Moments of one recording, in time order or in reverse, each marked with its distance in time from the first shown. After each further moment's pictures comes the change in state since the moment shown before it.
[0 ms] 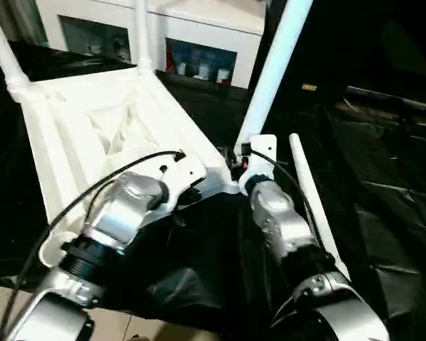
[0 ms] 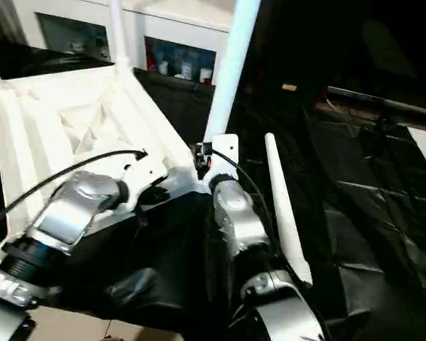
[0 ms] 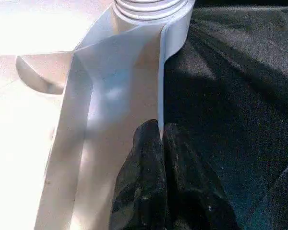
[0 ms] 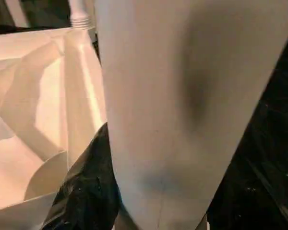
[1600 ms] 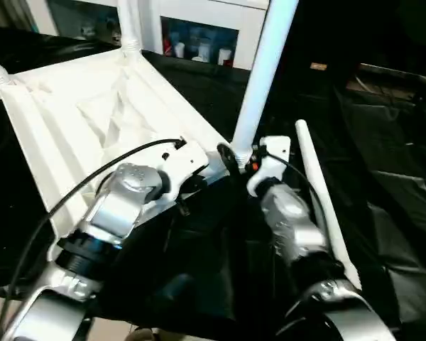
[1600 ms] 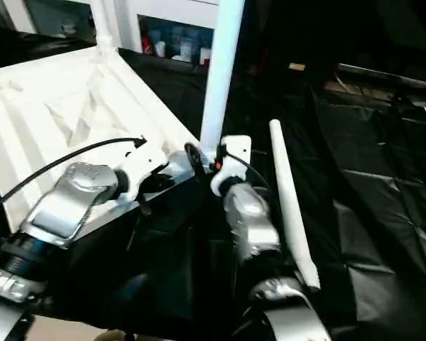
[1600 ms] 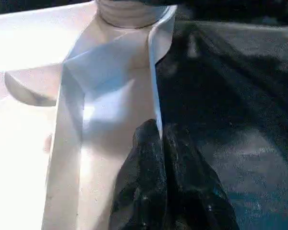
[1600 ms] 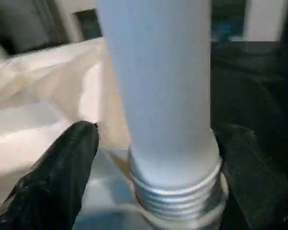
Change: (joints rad) left arm 0.002 0.063 0.033 -0.045 -0.056 -0.117 -0.039; right arm 0.099 -0.102 -0.039 -0.127 0.081 -0.070 0.430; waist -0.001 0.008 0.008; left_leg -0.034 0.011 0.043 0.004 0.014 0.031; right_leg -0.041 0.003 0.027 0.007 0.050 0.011
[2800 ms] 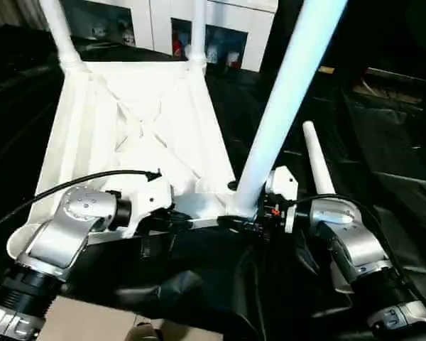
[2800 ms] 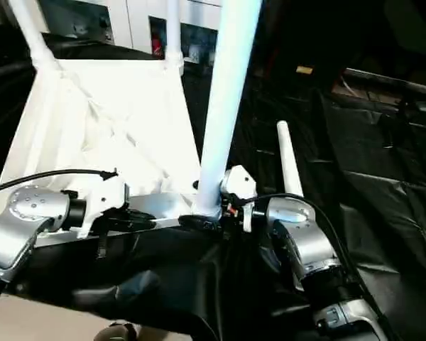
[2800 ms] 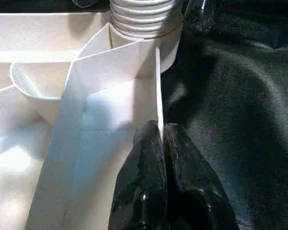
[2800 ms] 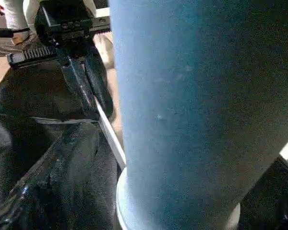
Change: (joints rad) left arm 0.204 0.194 0.059 -0.068 -0.193 -0.355 -0.351; right arm 0.119 -0.328 0.216 -0.253 0.009 0.068 0.673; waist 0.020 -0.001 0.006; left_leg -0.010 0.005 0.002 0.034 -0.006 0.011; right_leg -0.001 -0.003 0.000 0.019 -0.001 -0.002
